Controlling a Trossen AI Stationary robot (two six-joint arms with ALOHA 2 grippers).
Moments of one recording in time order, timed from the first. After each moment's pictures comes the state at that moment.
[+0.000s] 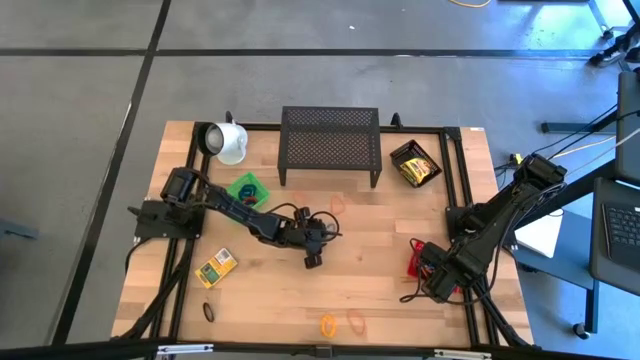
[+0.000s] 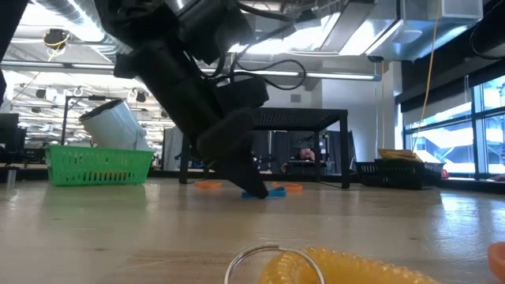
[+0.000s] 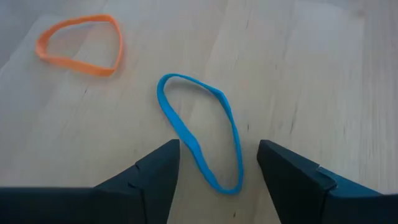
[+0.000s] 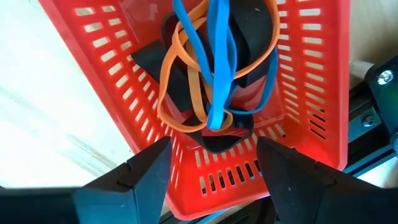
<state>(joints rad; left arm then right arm) -0.21 1.97 1.01 0.02 -0.37 -0.38 0.89 1.40 0.85 -1.09 -0.13 1.56</state>
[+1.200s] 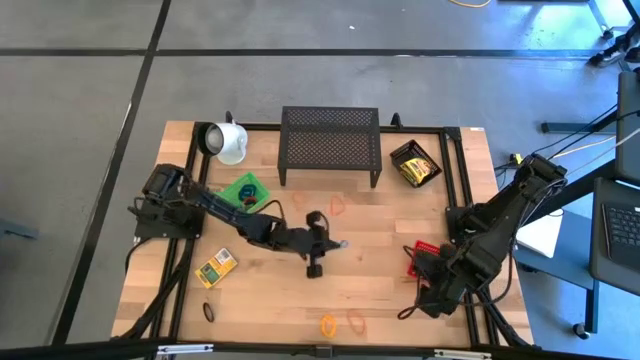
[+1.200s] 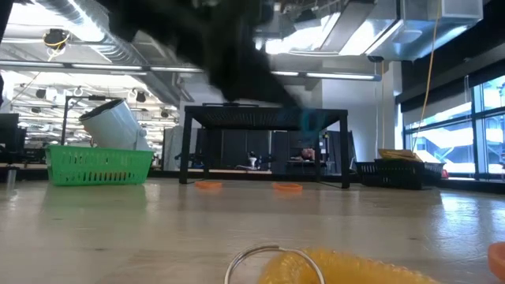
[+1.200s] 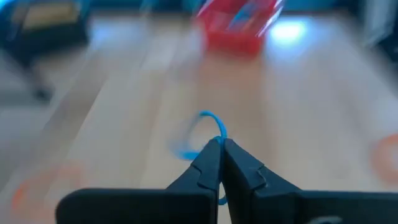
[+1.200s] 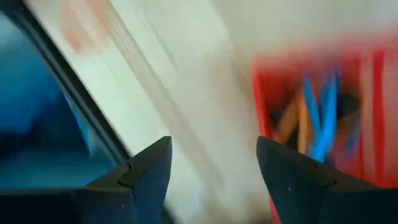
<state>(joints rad) -0.29 1.81 1.00 0.29 -0.32 -0.16 0.89 1.40 1.12 -1.06 0.08 1.44</state>
